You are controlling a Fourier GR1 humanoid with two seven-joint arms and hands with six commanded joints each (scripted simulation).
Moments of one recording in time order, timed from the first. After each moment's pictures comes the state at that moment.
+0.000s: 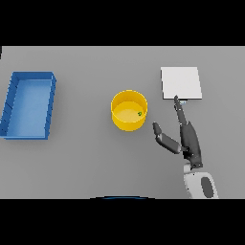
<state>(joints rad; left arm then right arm) -1.30 0.59 -0.13 -0.26 -0.66 0.01 0.17 0.06 -0.01 0.17 -1.65 0.31 -0.09 -0.14</state>
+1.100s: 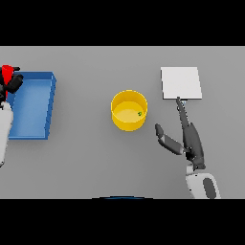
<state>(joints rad) -0.53 0.46 0.04 -1.08 -0.32 0.20 0.53 0.07 -0.03 0.17 -1.65 0.32 -0.09 -0.16</state>
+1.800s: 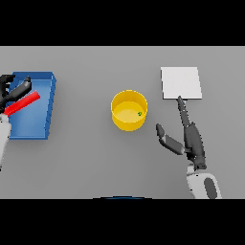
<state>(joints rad) -0.42 0.51 -0.04 -1.18 -0.36 0.08 0.54 0.07 -0.04 0.17 -1.66 0.31 -0.09 -0.17</state>
